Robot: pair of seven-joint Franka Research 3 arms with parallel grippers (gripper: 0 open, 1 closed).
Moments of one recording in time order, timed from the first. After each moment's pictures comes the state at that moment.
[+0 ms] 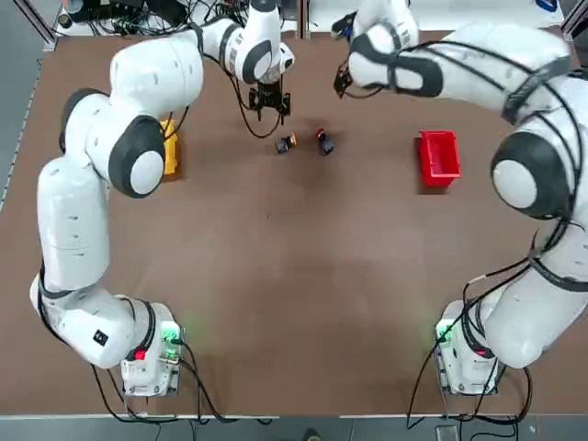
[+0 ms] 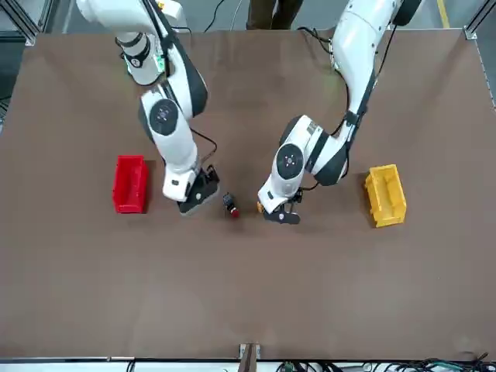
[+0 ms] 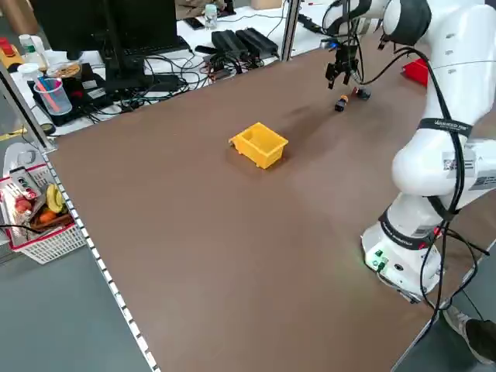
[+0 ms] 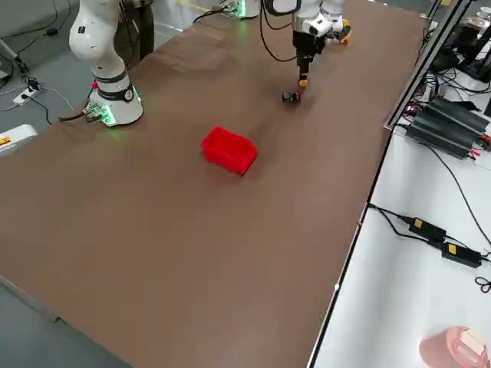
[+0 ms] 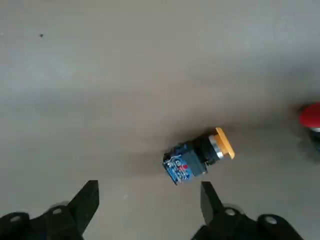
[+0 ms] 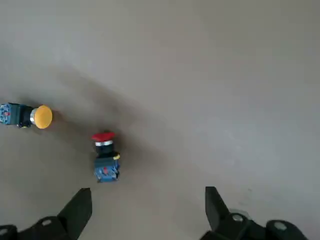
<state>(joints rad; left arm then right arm) -0.53 0.70 -0.12 -1.47 0.05 2.08 -0.52 0.58 0.44 -0.01 -1.72 0.00 2.32 0.07</state>
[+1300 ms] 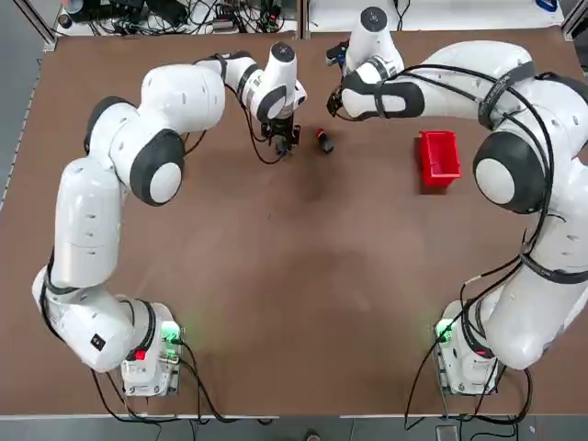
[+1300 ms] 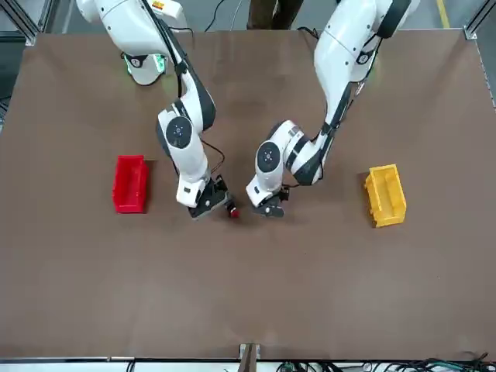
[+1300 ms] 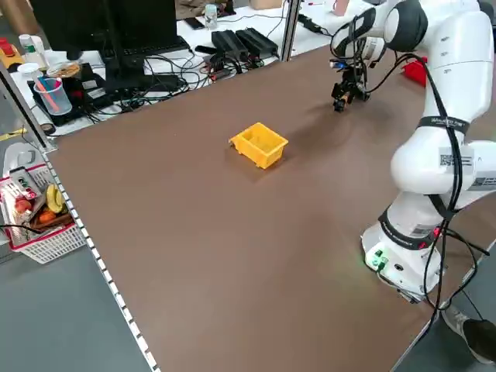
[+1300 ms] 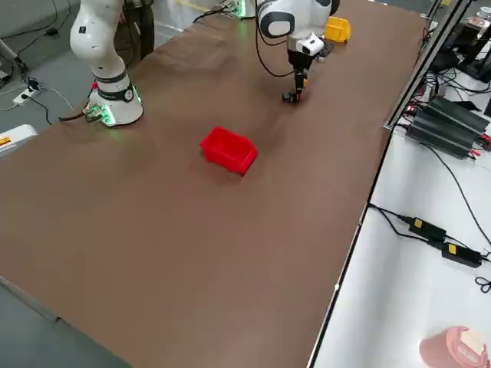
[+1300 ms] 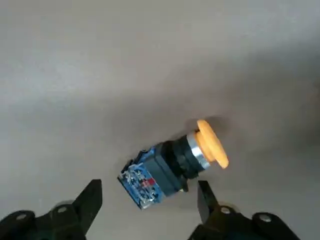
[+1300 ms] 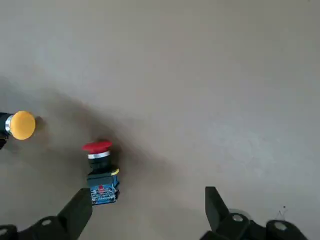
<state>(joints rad) -0.61 0.79 -0.12 -1.52 0.14 2.22 -0.63 0.59 0.49 -0.02 -1.79 0.00 2.46 0.12</state>
